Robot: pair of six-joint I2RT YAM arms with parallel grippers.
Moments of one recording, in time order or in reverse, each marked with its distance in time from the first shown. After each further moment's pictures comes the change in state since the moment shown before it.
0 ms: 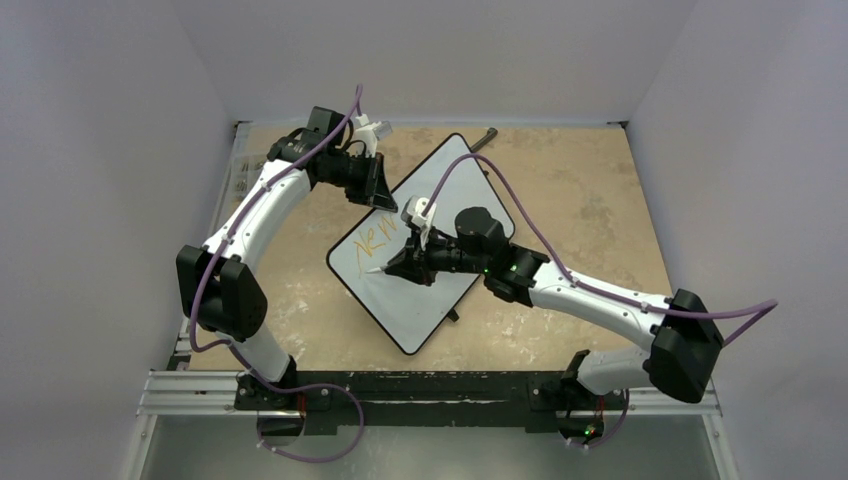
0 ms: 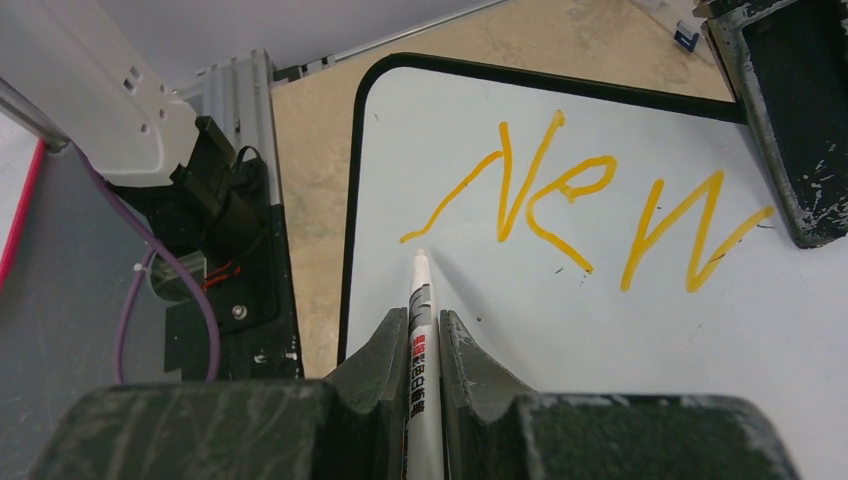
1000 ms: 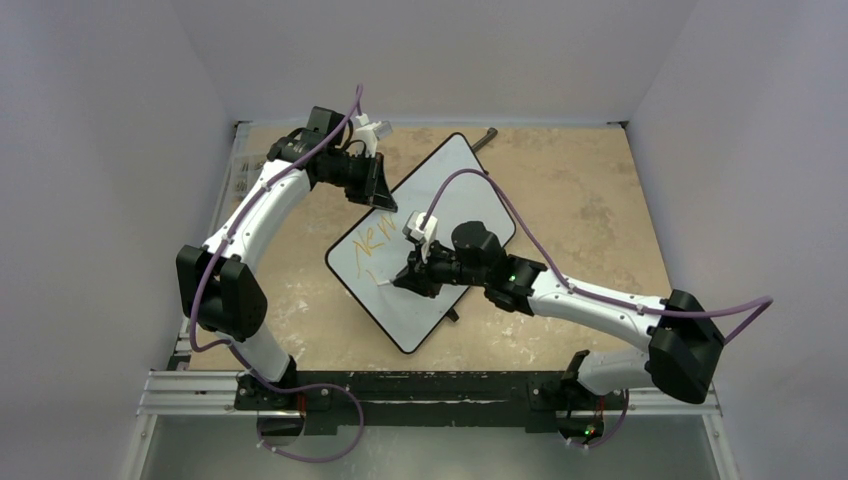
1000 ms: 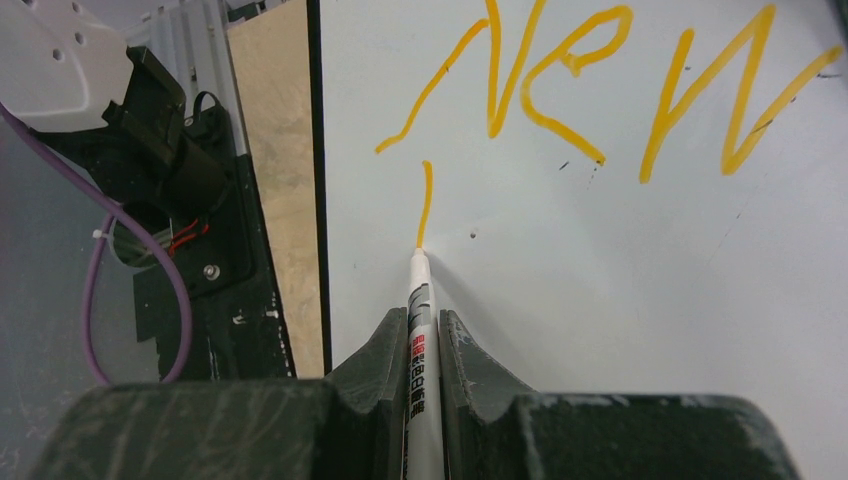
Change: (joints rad) left arm 0.000 0.000 -0.002 0.006 0.000 0.013; right arm 0.022 -0.010 -0.089 -0.023 0.085 0.009
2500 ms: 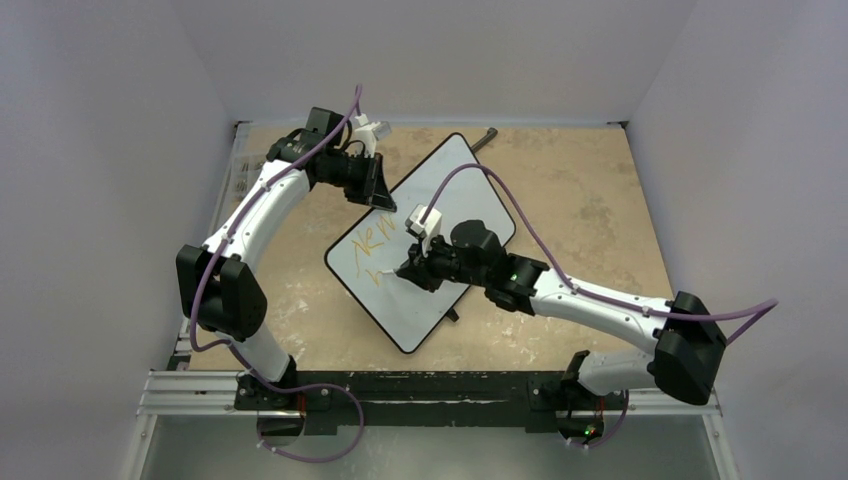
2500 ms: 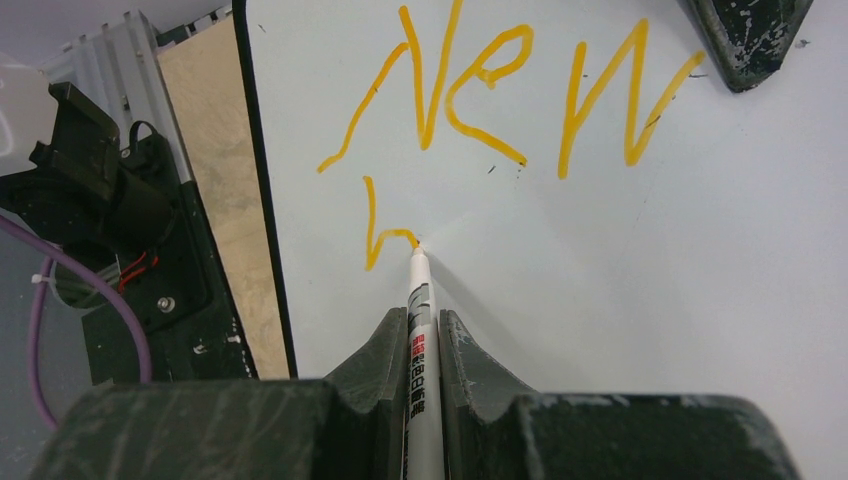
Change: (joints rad) left arm 0.006 0.000 -0.009 0.008 0.001 0.010; right arm 0.014 -0.007 0.041 -0.051 0.146 0.013
